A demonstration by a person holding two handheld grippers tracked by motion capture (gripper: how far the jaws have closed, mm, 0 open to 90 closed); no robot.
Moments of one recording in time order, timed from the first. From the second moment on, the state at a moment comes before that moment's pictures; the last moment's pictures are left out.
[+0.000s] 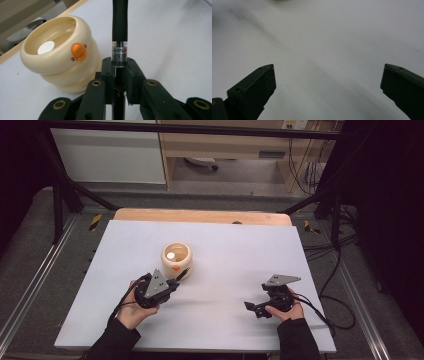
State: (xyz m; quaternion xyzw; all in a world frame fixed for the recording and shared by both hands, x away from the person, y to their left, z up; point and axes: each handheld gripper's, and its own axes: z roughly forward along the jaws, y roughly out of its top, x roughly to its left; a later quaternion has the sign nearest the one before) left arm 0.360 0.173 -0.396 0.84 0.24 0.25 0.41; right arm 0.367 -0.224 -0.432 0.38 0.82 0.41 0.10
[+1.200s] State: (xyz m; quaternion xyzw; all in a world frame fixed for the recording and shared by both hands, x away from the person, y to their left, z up) left arm 0.394 0.174 -0.341 0.77 0.34 0.24 0.48; right arm 0.367 -0.227 -0.434 0.38 0.82 0.41 0.10
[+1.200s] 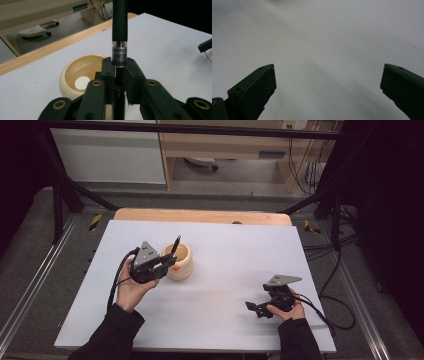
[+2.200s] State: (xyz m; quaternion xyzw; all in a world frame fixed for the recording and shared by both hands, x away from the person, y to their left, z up) left arm 0.436 0.149 -0.324 0.75 0.36 0.24 0.50; right arm 0.368 -0.227 -0.435 0.38 0.83 0.41 0.10
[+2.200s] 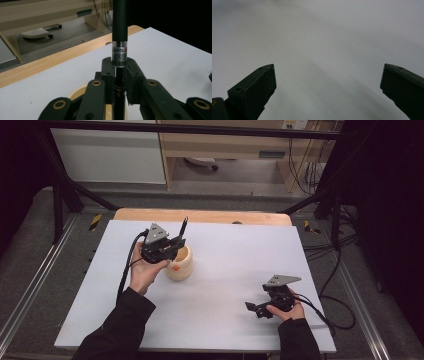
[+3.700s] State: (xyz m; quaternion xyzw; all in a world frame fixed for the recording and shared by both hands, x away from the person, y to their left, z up) left arm 0.470 0.145 -0.381 0.76 0.37 0.23 0.48; right arm 0.368 -0.226 -0.437 0.38 0.83 0.40 0.10
